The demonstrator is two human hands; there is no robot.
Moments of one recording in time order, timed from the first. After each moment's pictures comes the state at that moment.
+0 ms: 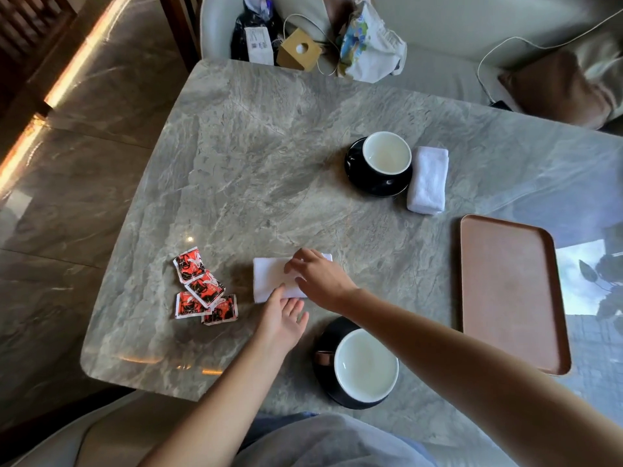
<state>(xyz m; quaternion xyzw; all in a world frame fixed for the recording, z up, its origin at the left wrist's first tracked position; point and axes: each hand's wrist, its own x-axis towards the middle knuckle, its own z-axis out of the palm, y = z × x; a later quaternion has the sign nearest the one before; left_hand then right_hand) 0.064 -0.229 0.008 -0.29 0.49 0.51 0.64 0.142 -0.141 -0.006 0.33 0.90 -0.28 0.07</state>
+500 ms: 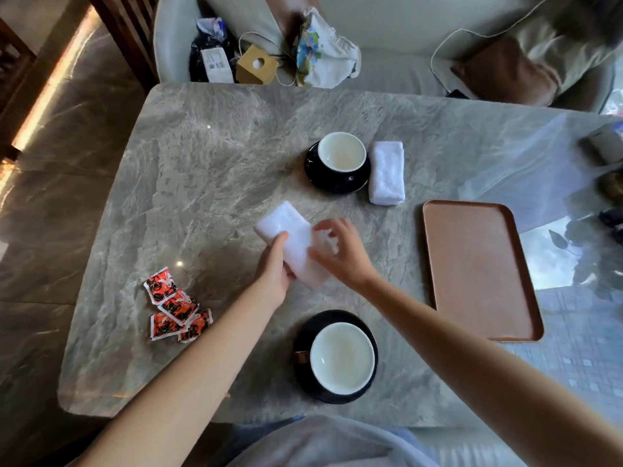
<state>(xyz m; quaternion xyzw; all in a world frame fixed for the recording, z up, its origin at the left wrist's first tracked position) 0.083 -0.150 0.035 -0.02 0.60 0.48 0.64 0.214 -0.111 0.027 0.52 0.71 -0.42 -0.23</state>
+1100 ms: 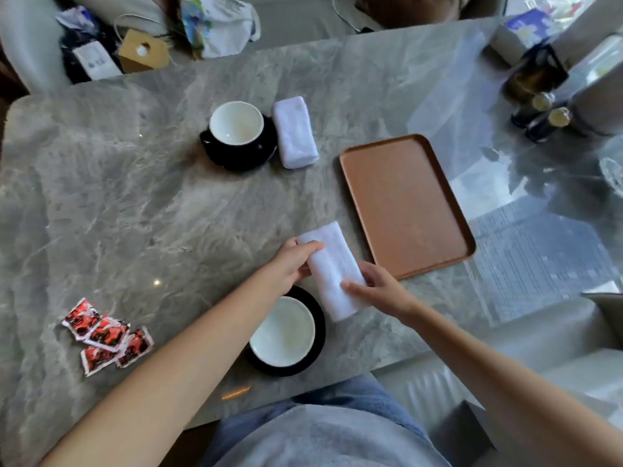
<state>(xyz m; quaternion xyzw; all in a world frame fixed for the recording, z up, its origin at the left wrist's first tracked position) 0.223 -0.149 0.022 0.19 0.61 0.24 0.73 0.400 -0.212 0.003 0.58 0.51 -0.61 -0.19</state>
